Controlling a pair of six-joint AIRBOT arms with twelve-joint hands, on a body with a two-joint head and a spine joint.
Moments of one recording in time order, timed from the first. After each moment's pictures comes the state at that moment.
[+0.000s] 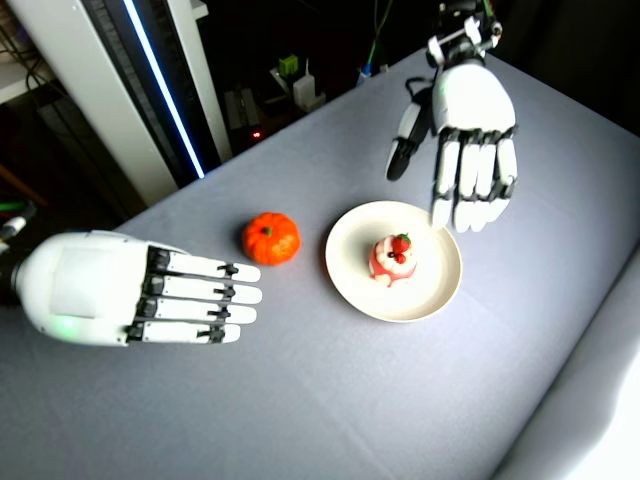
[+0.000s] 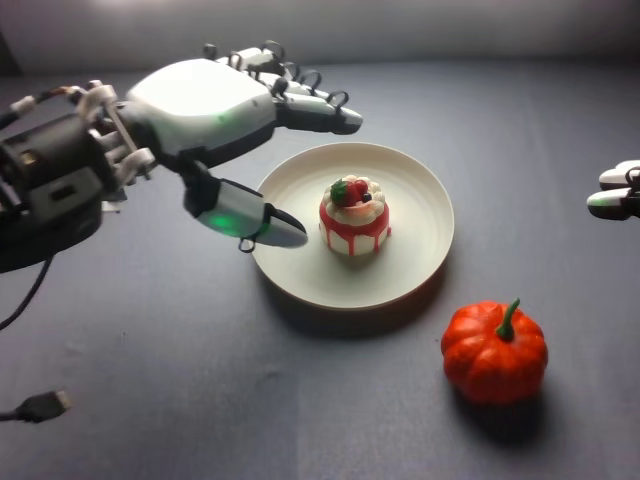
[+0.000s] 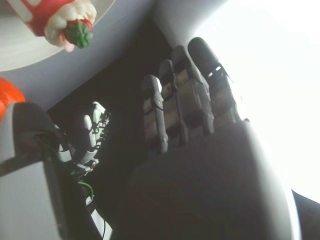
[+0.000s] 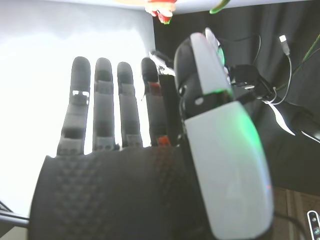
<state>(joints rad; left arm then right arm) 0.44 -1.19 1.39 0.37 -0.54 0.56 -1.06 -0.85 1.17 -0.13 1.11 -0.38</state>
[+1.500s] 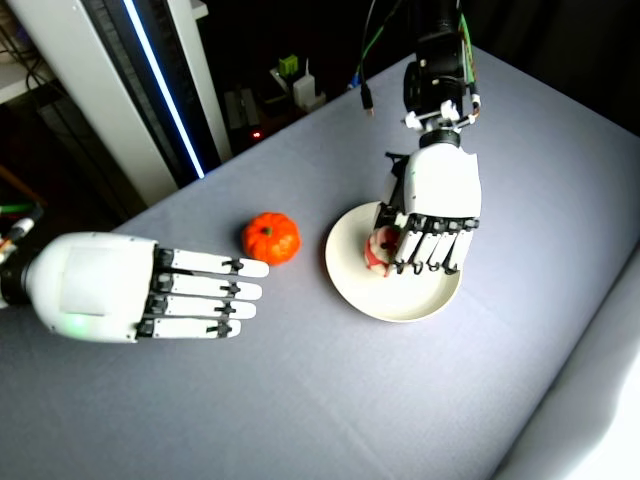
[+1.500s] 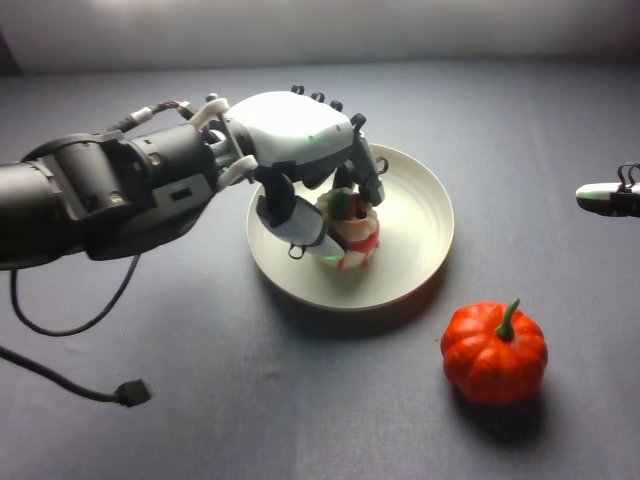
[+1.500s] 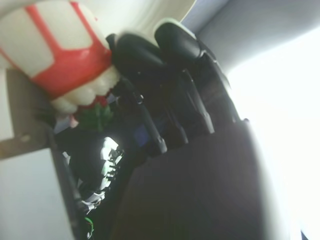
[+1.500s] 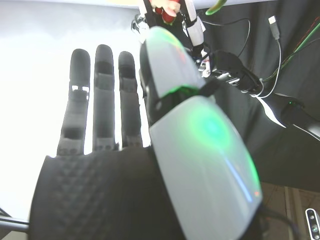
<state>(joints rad) 0.41 -1.38 1.55 0.46 -0.41 0.45 -1.06 -0.86 1.18 -0.15 1.12 -0.37</state>
